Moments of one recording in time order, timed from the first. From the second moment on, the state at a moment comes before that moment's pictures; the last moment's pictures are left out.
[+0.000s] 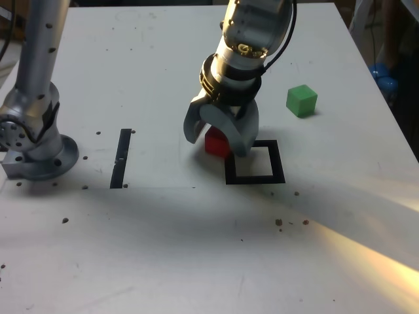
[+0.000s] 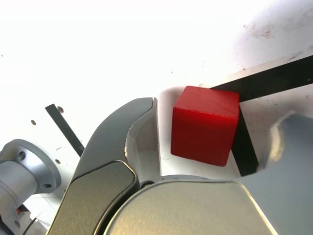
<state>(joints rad) -0.09 2.04 -1.38 1.20 0.19 0.27</state>
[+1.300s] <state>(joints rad) -0.12 2.04 -1.54 1.27 0.15 0.16</state>
